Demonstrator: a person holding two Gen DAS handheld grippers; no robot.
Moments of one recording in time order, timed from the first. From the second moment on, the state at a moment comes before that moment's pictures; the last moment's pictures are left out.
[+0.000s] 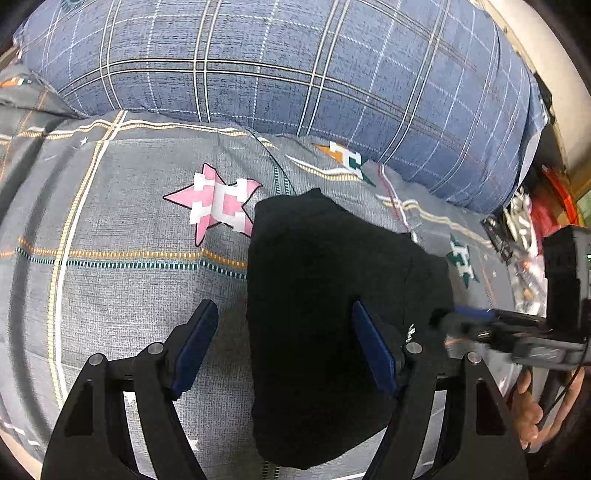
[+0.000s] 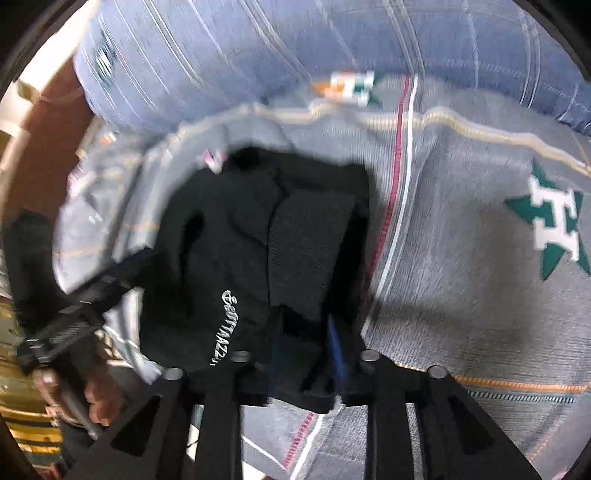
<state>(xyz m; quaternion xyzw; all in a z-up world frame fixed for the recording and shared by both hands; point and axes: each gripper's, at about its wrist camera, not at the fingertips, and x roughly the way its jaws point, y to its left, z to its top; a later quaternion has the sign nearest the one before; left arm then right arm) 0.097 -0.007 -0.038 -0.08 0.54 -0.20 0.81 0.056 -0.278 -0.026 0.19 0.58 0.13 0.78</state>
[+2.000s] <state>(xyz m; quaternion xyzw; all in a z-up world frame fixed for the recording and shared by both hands) 0.060 -0.007 -0.004 -0.19 0.52 -0.26 0.79 0.033 -0.255 0.006 0.22 0.51 0.15 0.82</state>
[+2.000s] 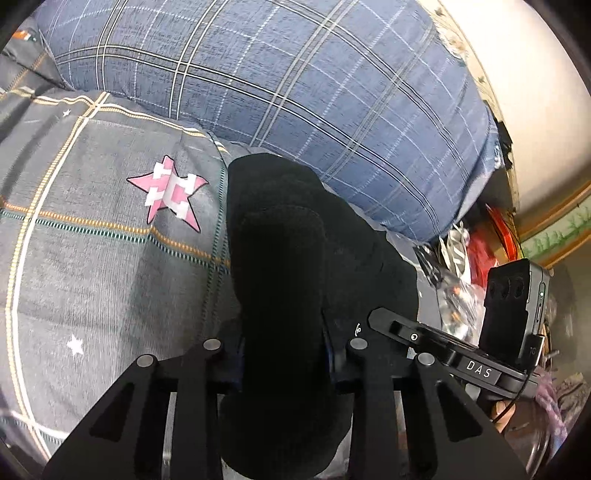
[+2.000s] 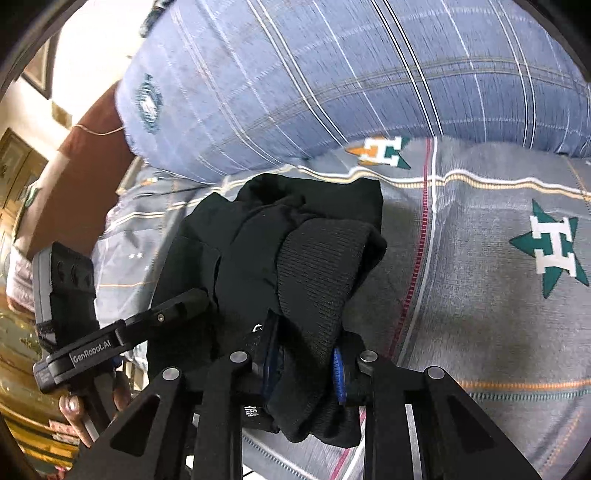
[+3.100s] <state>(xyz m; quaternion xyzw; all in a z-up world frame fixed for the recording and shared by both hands) 0.006 -0.002 -0.062 -0.12 0.56 -0.20 0.79 -0.030 -0.224 -0.056 0.19 0.56 0.12 0.80</state>
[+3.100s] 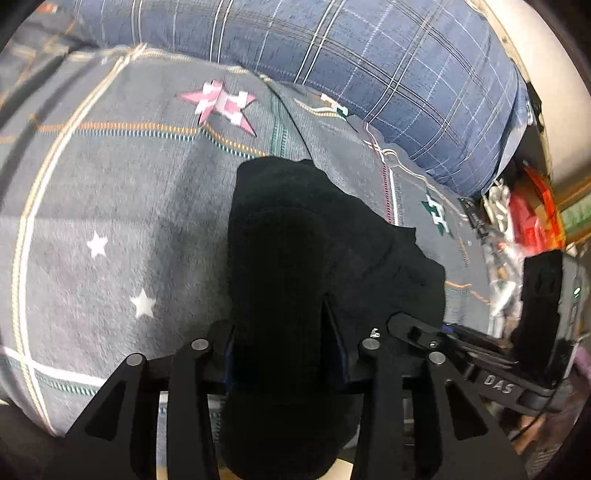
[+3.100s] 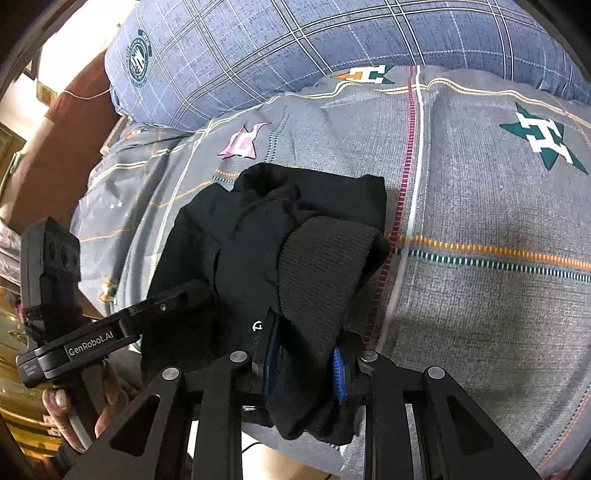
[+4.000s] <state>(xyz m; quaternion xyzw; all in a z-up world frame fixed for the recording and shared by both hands) -0.060 -0.007 -0.055 0.07 0.44 -0.14 0.88 -0.077 -0.215 -0.065 0.13 0.55 0.04 0.82</state>
